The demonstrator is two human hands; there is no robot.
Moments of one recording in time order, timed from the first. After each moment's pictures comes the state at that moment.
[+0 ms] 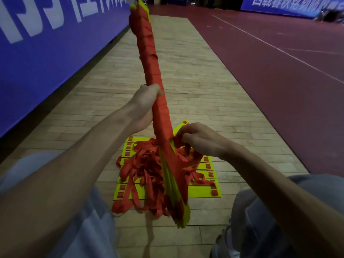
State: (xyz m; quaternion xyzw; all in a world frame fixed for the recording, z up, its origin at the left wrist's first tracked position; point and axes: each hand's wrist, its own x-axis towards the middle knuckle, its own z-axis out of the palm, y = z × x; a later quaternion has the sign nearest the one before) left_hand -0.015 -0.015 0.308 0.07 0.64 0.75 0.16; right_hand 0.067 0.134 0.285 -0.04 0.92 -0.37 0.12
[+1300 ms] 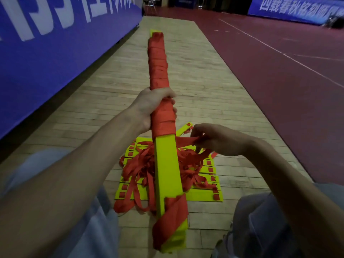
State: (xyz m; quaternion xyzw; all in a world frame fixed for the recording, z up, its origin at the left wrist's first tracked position) left_hand -0.011 -0.022 0.314 0.02 0.60 0.78 0.18; right_hand 0.059 0.167 0.296 -0.15 0.93 -0.29 0.15
